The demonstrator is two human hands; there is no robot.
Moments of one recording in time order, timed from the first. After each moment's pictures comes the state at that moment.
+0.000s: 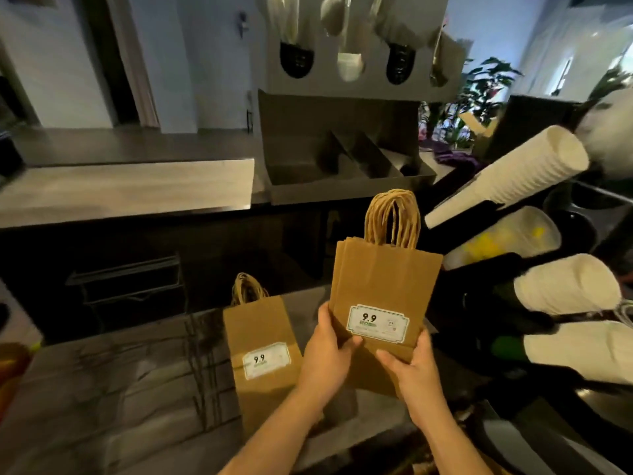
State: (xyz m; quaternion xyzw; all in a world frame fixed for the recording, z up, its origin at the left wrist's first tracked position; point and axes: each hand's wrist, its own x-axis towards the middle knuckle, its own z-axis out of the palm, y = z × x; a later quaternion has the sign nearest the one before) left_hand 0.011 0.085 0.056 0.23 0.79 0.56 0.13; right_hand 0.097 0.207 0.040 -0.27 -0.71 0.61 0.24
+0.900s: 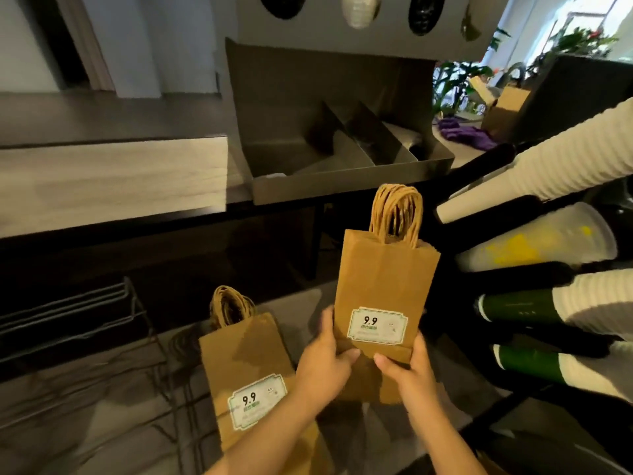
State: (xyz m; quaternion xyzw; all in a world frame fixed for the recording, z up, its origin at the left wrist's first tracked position) left_hand -0.069 0.112 0.023 0.27 0.81 0.48 0.20; right_hand 0.027 0.239 -0.004 -0.36 -0.69 0.60 0.20
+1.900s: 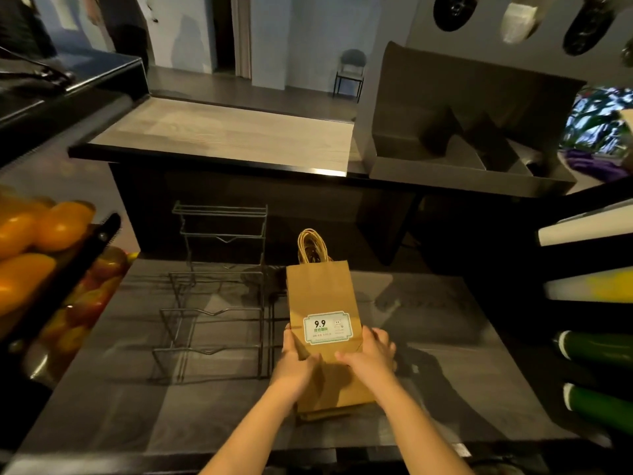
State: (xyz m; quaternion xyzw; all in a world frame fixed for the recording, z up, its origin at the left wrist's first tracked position) left_hand -0.025 -0.031 -0.035 -0.09 0.78 0.57 0.25; right_hand -0.013 0.116 -0.015 -0.25 -0.90 0.33 -0.12
